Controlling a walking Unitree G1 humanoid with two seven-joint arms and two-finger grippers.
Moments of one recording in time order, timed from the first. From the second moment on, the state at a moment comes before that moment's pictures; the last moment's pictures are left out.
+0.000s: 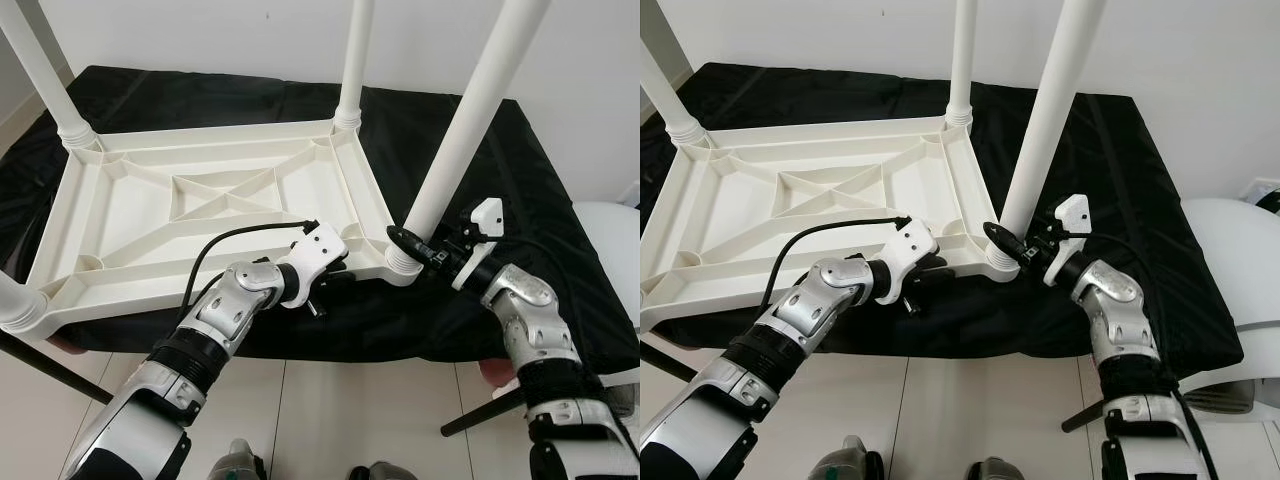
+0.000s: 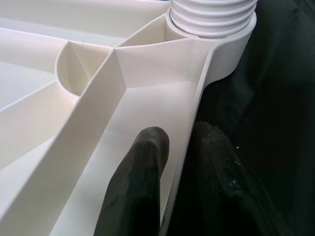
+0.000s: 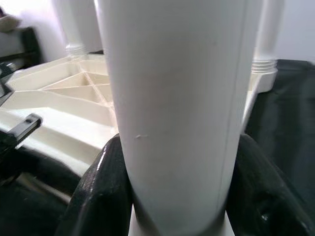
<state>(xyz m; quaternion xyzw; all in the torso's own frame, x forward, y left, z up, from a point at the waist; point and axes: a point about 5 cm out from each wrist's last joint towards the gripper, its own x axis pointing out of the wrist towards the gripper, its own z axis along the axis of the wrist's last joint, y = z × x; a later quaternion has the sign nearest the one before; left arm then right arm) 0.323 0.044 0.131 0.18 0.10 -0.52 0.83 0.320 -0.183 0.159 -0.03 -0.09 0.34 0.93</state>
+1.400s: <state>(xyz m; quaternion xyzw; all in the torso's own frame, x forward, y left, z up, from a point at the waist) 0.322 0.043 0.132 0.17 0.10 -0.52 0.83 0.296 -0.144 0.157 -0.01 -0.11 0.13 0.98</state>
